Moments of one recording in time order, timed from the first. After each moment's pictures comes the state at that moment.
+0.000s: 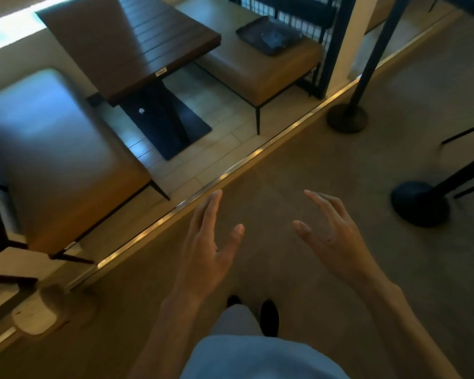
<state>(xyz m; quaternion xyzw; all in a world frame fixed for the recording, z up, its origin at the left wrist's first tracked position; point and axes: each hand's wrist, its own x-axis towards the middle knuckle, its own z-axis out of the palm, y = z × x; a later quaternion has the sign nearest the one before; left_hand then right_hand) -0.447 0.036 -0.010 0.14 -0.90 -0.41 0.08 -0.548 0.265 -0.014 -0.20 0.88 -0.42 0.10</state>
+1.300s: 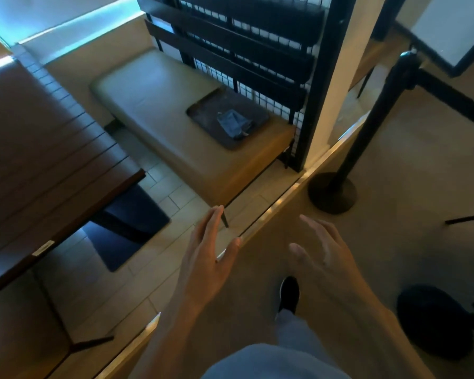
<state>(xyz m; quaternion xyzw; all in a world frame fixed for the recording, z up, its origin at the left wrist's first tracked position) -1.159 -0.033 -0.045 0.10 -0.93 -0.36 0.05 -1.223 0.214 -0.050 -0.13 0.86 -0.47 0.13</state>
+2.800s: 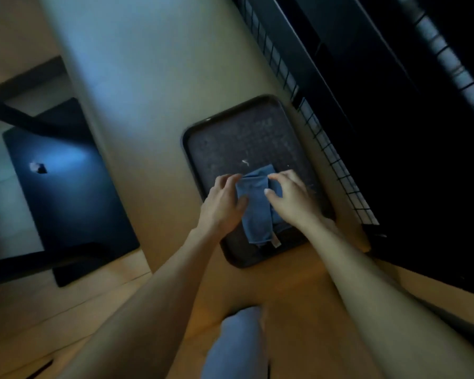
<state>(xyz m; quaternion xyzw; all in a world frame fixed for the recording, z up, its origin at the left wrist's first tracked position) -1.858 -0.303 -0.324 0.29 -0.89 -0.33 -0.11 -1.974 -0.159 -0.310 -0.22 0.89 -0.25 0.32</state>
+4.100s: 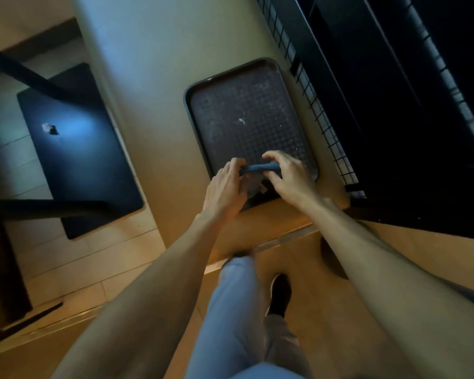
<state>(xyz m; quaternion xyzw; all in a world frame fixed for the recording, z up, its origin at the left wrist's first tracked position) -1.791 -0.214 -0.272 0.27 -0.91 -0.32 -0.03 -1.923 -0.084 -0.269 -0.35 0.85 -0.29 0.27</state>
